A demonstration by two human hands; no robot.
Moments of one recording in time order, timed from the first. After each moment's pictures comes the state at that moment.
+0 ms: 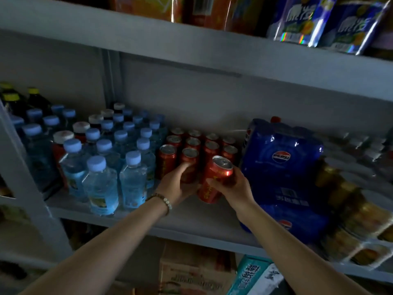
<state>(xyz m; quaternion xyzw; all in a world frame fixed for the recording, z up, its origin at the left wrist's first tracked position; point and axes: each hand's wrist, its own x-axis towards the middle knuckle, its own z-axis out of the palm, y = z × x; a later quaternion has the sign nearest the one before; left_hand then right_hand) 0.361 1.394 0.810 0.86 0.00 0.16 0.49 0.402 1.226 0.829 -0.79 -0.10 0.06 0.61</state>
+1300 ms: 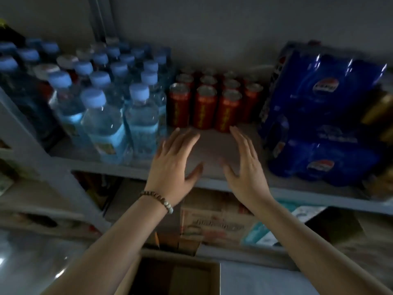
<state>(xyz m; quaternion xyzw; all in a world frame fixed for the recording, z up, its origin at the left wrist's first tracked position) 0.288 1.407 0.746 0.94 -0.02 0.27 0.20 0.339 1.241 0.751 -0.89 -0.24 -0.08 0.38</state>
